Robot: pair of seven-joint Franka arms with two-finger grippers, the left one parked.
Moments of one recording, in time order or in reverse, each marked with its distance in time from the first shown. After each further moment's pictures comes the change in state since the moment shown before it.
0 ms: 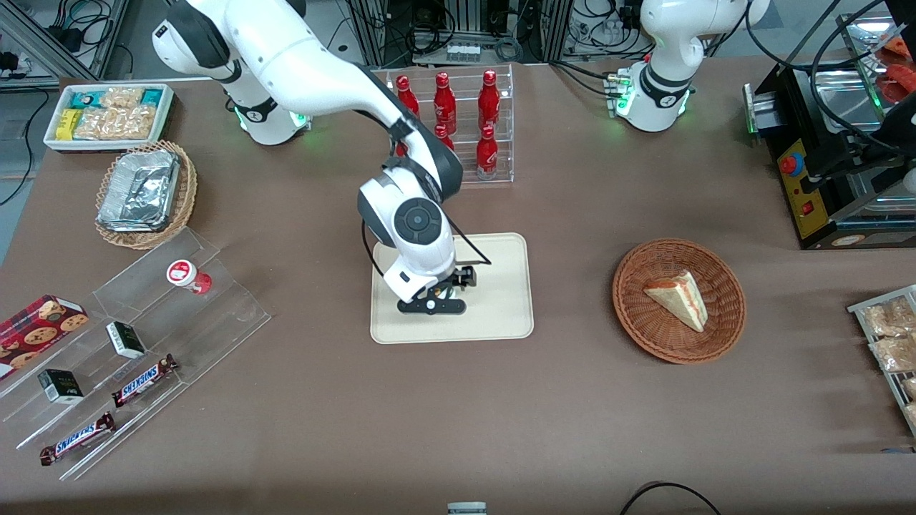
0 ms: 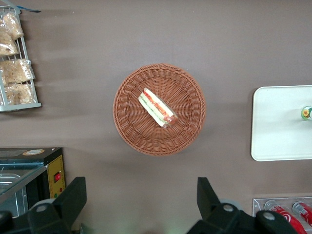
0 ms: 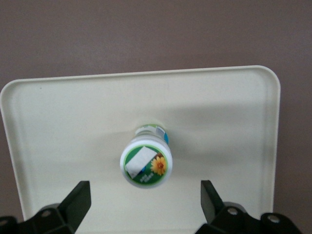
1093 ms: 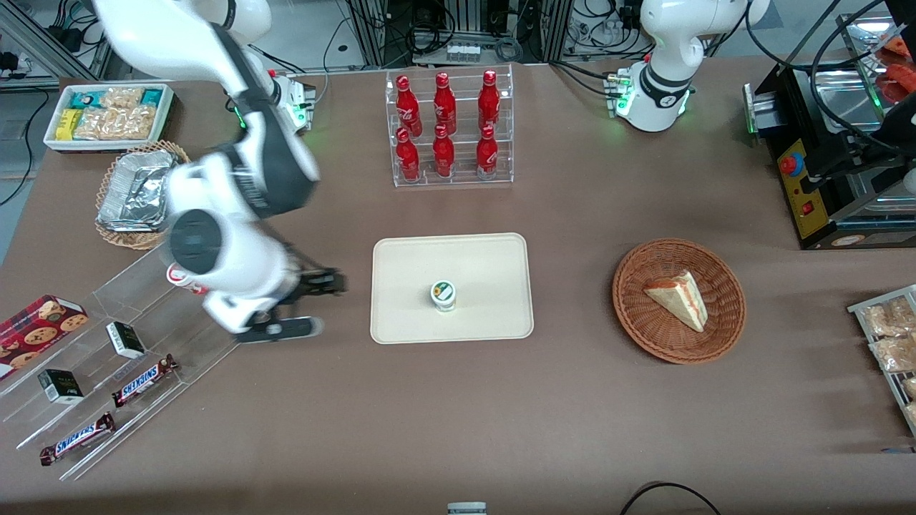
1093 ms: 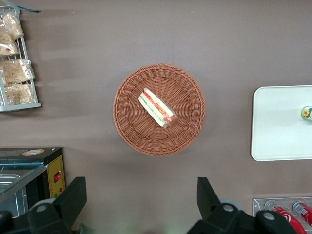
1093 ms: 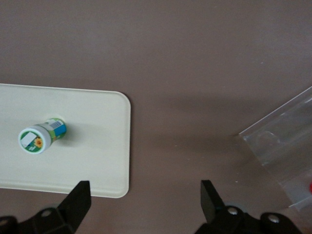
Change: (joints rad) arm -0.377 -0.290 -0.007 -0.091 0.001 -0.264 -0.479
